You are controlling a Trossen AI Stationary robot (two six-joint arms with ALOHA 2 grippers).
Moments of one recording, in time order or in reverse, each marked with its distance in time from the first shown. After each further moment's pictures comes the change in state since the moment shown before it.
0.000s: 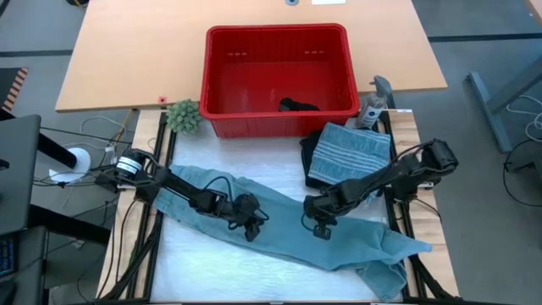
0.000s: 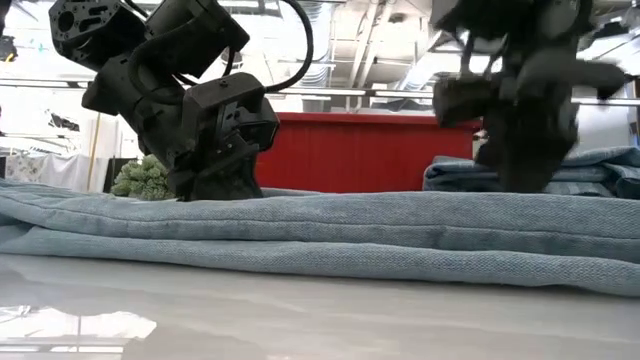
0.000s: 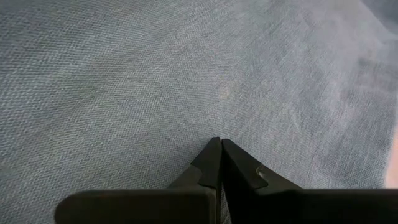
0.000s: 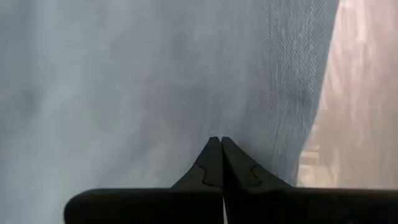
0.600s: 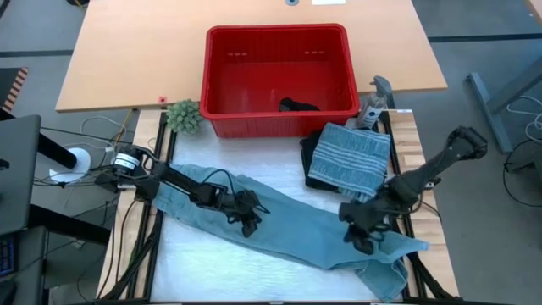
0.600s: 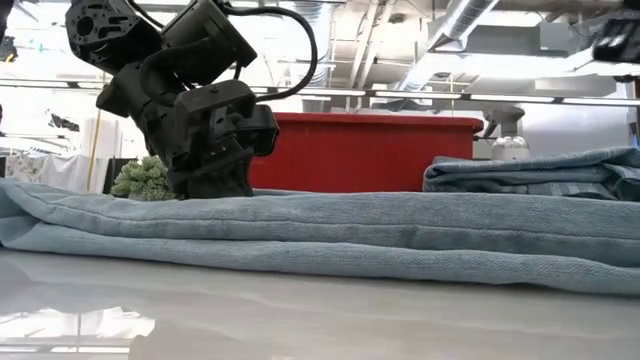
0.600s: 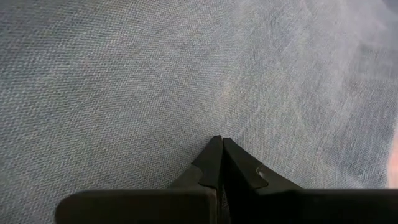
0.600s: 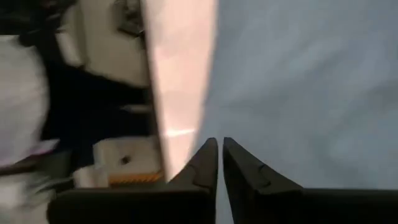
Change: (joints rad) left arm 0.080 -0.006 -0.015 -0.087 0.124 0.096; right arm 0.303 -0.467 0.003 -0.137 -0.099 0.373
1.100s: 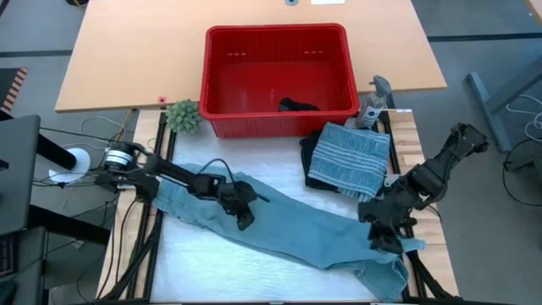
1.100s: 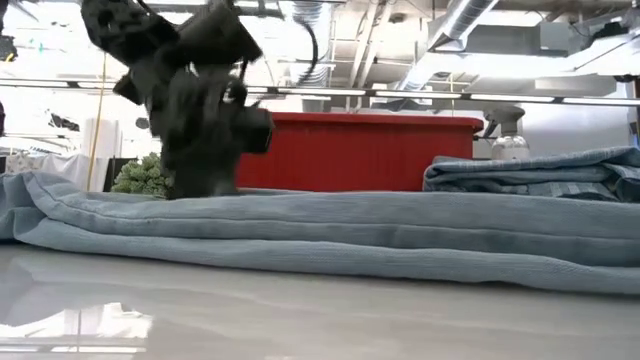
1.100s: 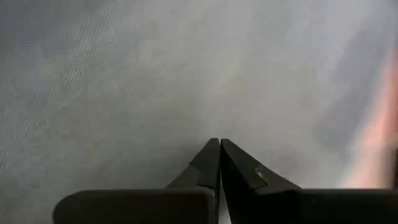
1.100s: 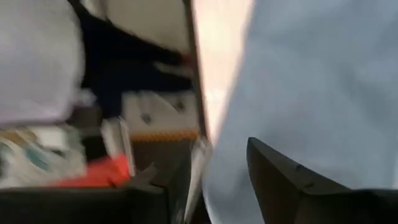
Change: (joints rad) left arm 0.092 -0.137 0.023 -0.099 0.182 0.035; right arm 0.081 -0.047 0.238 -0.340 -0.116 0.027
